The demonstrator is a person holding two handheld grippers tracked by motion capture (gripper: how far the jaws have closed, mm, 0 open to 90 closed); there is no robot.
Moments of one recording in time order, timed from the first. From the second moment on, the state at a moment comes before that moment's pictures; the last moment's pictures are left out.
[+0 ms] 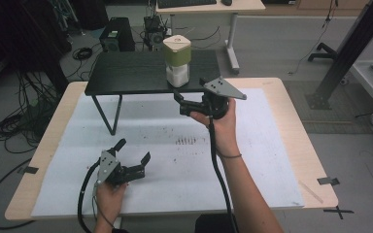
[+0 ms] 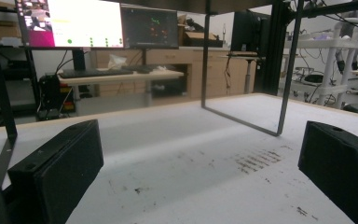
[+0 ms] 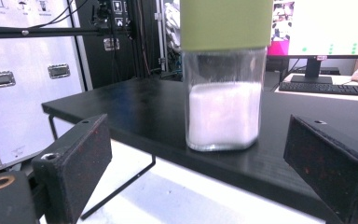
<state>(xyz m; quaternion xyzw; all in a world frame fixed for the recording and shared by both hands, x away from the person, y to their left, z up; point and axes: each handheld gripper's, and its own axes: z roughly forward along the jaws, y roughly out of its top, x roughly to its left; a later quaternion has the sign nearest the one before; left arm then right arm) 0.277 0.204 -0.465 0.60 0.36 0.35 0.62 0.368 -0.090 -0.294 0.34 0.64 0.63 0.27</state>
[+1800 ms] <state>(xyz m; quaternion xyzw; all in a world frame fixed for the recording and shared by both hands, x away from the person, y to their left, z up) 0.277 0.204 -0.465 0.60 0.36 0.35 0.62 0.286 -0.144 -0.425 0.33 0.63 0.65 0.25</state>
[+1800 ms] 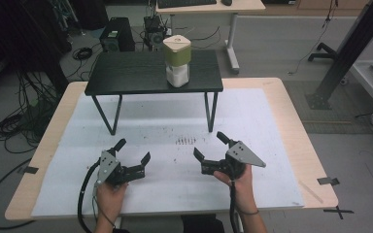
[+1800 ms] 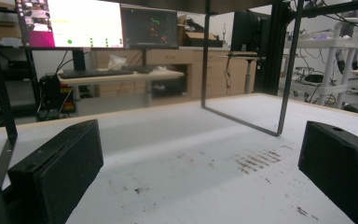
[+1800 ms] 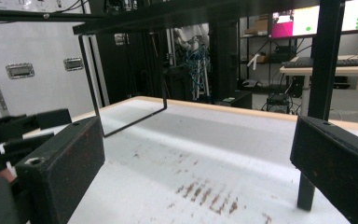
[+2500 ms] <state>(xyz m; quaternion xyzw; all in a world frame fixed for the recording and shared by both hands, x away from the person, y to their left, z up) 0.277 0.204 -0.465 0.60 0.36 0.36 0.62 0.282 -0.148 -0.467 0.35 0.63 0.65 0.24</state>
